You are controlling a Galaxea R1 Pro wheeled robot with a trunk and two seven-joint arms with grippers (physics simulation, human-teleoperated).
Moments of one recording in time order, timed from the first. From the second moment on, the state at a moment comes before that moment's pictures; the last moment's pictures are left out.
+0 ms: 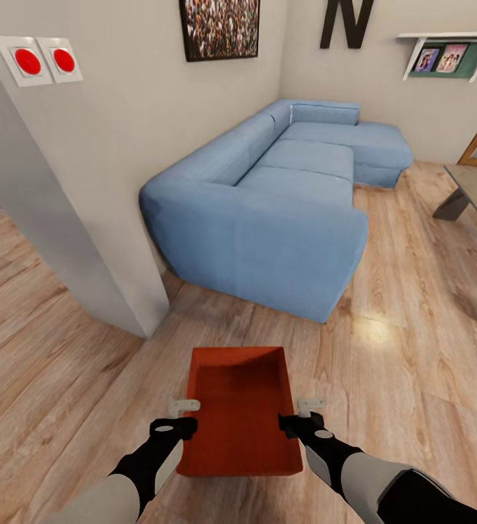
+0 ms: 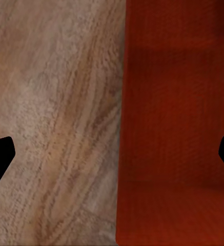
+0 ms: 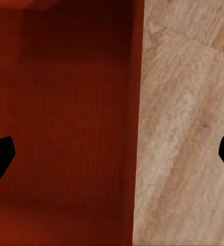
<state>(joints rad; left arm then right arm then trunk) -0.63 -0.13 -0.16 -0.37 0.14 0.17 0.29 -0.78 0.10 0.58 0.02 -0.51 -0.18 -0.05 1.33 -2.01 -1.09</state>
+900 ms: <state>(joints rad) -0.63 -0.13 -0.16 -0.37 0.14 0.17 0.29 -0.78 0.10 0.58 0.02 -0.51 -0.18 -0.05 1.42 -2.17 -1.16</state>
